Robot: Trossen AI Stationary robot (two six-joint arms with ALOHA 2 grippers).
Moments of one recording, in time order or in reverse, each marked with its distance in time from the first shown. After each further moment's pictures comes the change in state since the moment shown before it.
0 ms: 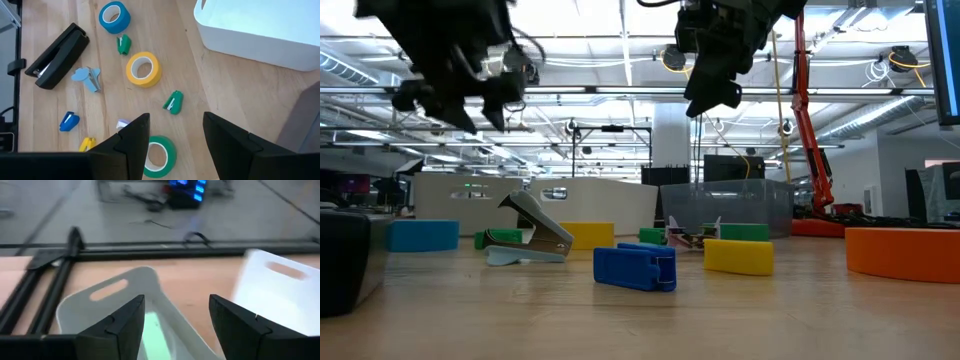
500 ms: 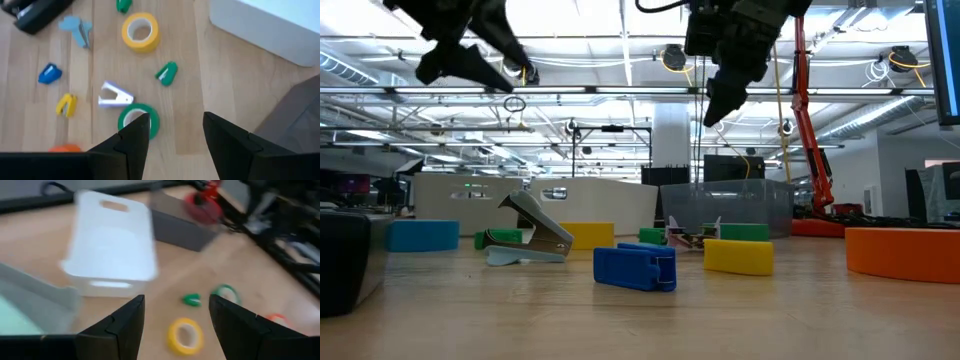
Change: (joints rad) left arm -0.248 -0.163 0.000 0.488 0.364 0.445; right arm -0.001 0.000 0.000 -0.130 0.004 -0.233
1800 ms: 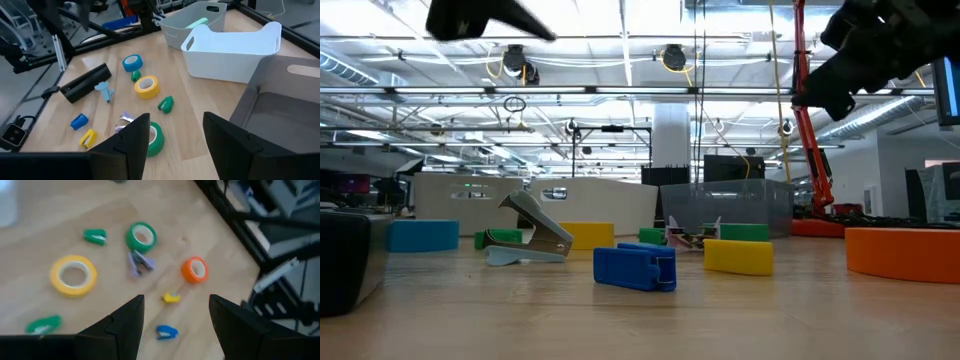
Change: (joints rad) left arm -0.175 0.432 0.382 0.005 0.196 -0.213; right arm -0.069 -1.050 -0.867 0.512 -0.002 0.222
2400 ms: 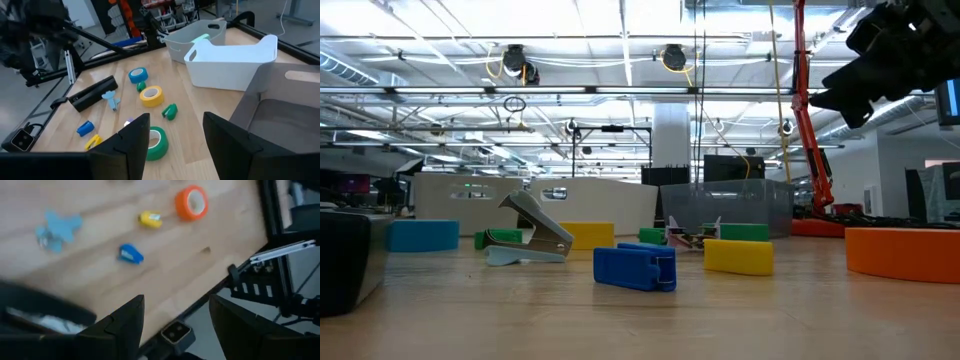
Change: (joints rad) left arm -0.141 0.358 0.434 -0.284 0.127 -0.522; right arm 0.000 -0.230 -0.116 -0.001 -0.004 0.027
